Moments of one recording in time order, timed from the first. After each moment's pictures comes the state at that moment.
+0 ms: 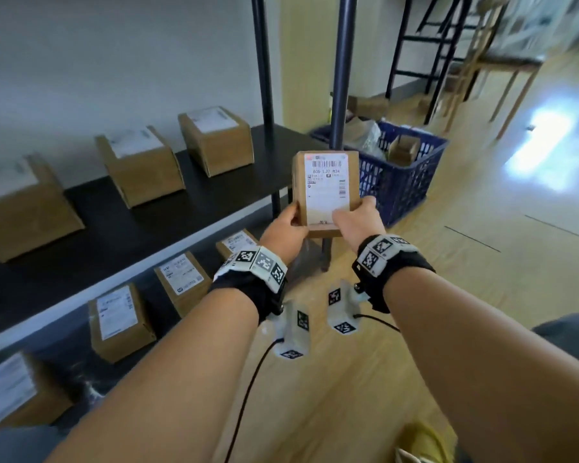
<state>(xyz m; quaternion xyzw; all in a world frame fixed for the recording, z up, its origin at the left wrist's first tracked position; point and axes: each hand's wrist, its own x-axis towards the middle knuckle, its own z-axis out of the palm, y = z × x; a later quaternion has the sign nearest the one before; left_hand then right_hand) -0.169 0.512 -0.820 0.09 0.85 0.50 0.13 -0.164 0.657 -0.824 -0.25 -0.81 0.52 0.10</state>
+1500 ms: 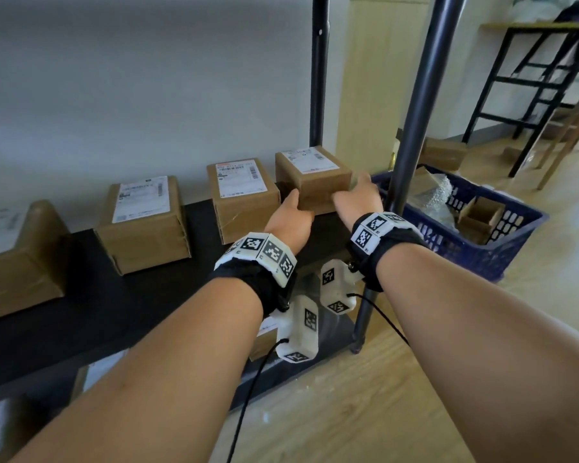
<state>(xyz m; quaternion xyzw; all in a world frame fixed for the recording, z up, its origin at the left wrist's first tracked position) -0.355 0.529 -0.759 -0.02 0.86 0.50 0.00 -0.382 0.652 -0.748 -0.10 -0.86 0.50 0.12</state>
